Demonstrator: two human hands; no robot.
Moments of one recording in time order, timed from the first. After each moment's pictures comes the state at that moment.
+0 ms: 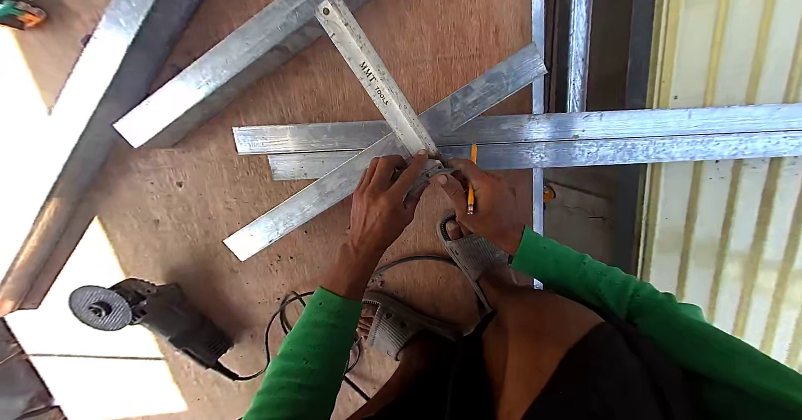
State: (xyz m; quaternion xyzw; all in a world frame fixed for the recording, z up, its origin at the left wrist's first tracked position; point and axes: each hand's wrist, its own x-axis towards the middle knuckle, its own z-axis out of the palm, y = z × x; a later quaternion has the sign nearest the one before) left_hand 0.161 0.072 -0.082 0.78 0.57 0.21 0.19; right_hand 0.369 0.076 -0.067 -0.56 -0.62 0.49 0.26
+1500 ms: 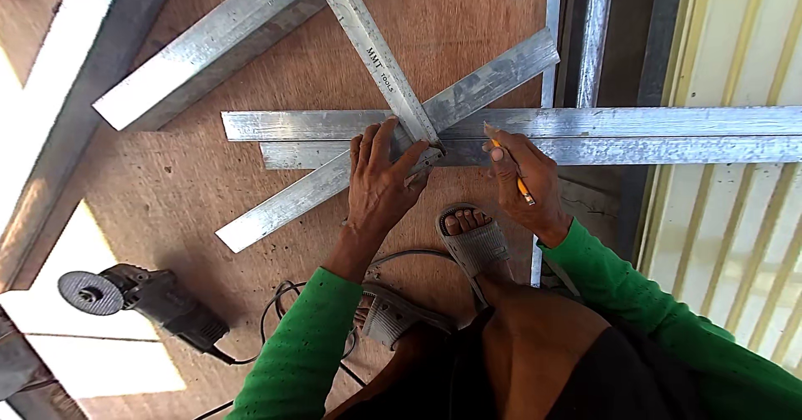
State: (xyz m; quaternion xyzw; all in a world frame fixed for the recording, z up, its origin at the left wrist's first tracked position) left_hand 0.165 0.087 -0.089 0.77 0.60 0.15 0.17; right_hand 0.414 0.103 -0.065 -0.55 -0.69 0.36 0.29
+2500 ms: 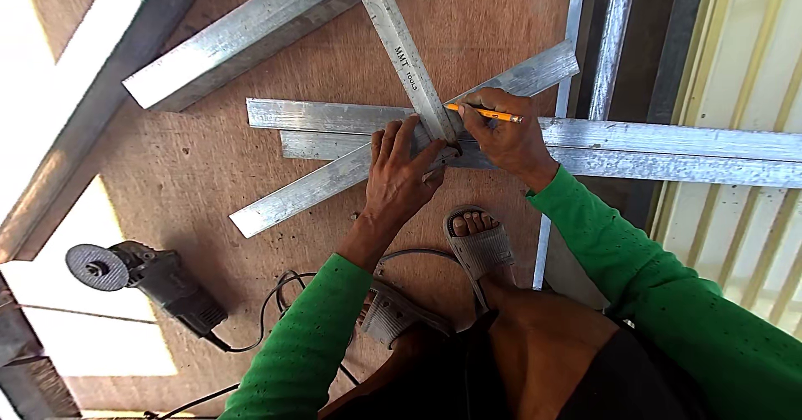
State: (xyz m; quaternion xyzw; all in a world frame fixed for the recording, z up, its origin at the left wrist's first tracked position) left_hand 0.166 0.088 -0.090 0.77 0.60 0.14 0.17; right_hand 0.367 0.184 -0.092 -0.46 -0.73 0.38 0.34
